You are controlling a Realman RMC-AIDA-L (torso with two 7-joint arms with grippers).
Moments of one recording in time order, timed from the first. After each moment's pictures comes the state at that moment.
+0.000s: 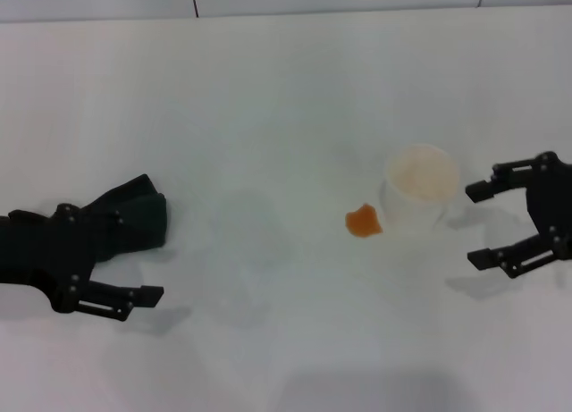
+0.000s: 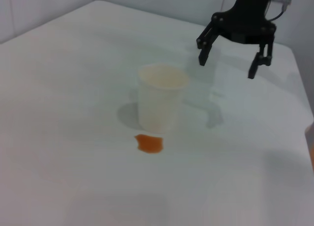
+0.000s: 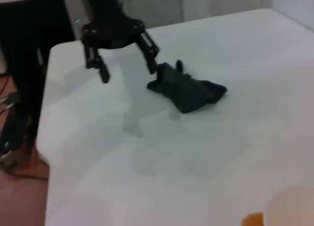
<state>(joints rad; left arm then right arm) -0.43 -2.04 0.77 1.03 2.21 1.87 -1.48 0.42 1.97 -1.04 -1.22 -2.04 -1.75 1.62</state>
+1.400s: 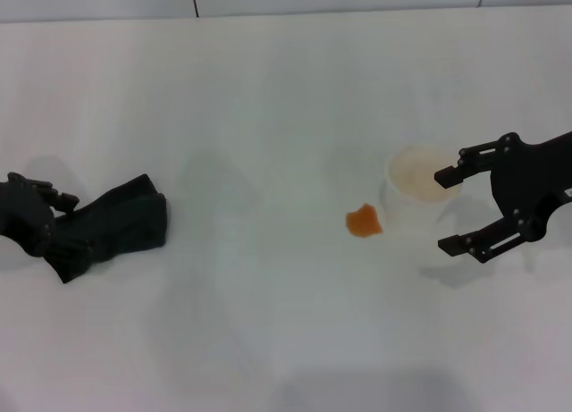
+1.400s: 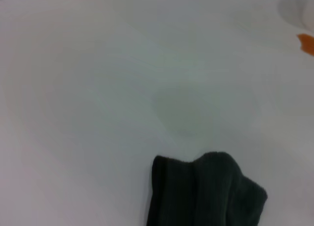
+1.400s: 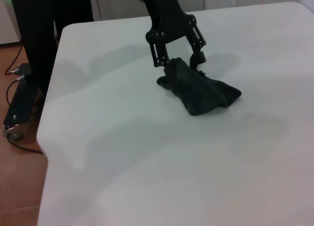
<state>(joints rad) -0.55 -2.03 0.77 1.02 2.56 1.58 -1.71 0.51 2.01 -1.06 -1.27 -2.13 -1.75 1.66</state>
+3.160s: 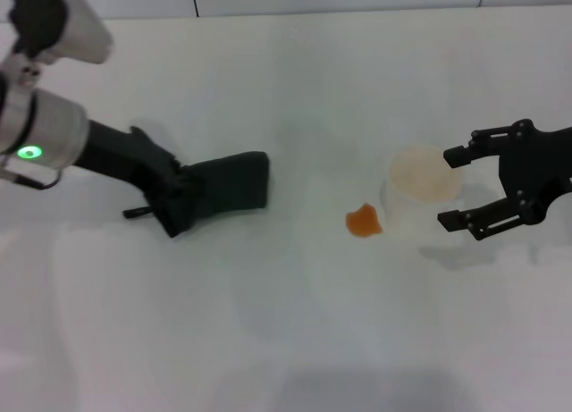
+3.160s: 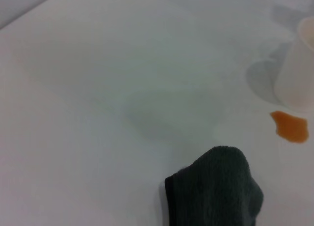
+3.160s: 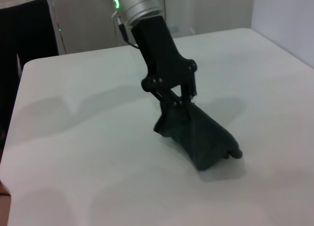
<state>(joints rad) -0.76 -2.08 0.88 0.84 2.51 1.44 -1.82 0.46 2.01 -1.01 -1.22 -2.06 -1.68 1.65</state>
